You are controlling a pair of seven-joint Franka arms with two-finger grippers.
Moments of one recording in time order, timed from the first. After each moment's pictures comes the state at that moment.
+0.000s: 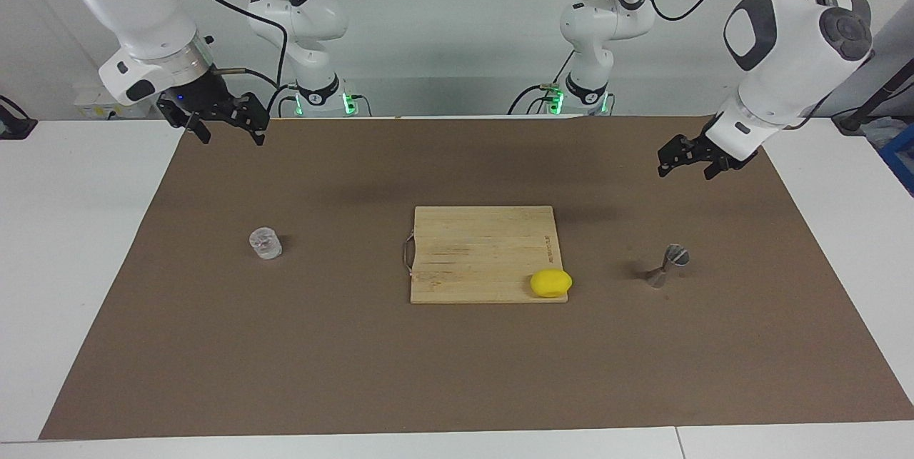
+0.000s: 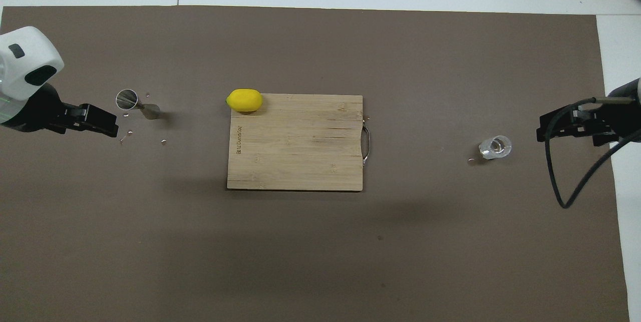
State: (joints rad) left arm 0.11 0.11 -0.12 -1.66 -0.09 1.61 0.07; right arm -0.04 0.01 0.05 -1.58 0.01 1.51 0.10
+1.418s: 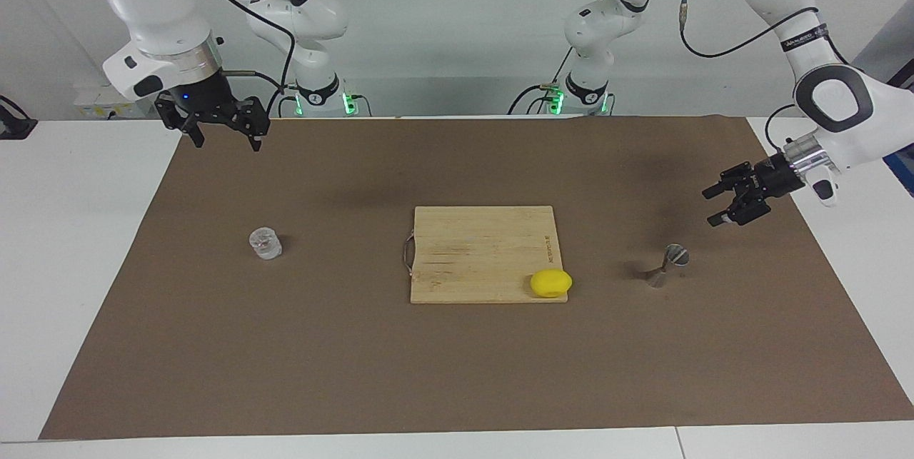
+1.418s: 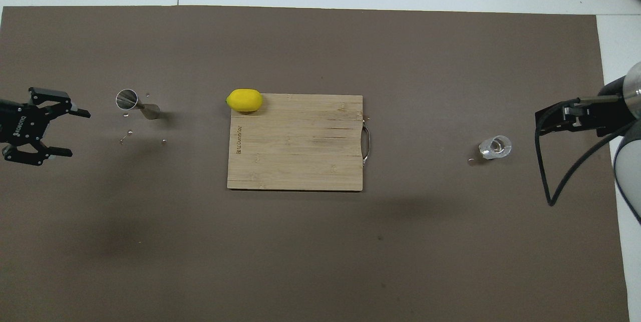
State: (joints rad) left arm 0.46 0.27 -0.11 -1.81 -0.64 1.74 -0.57; right arm -0.01 0.01 0.06 -1.58 -0.07 1.55 0.11
